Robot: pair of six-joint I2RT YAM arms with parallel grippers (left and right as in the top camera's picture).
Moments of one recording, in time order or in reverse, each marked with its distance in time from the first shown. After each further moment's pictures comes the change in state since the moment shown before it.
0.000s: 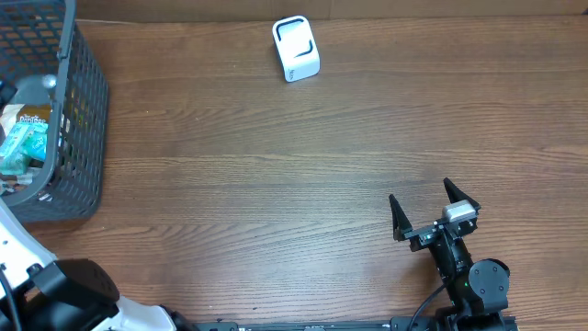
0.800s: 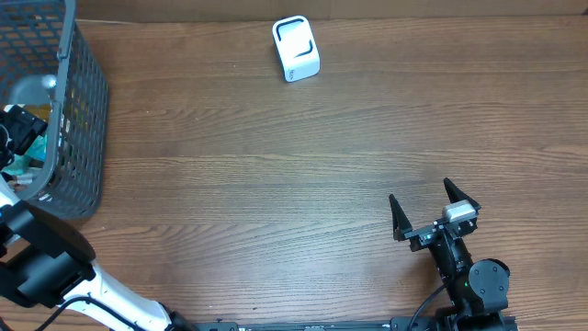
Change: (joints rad) left arm 0.021 0.274 0.000 -0.163 -0.037 0.000; right arm 0.000 0.000 0.000 0.000 0.000 -0.001
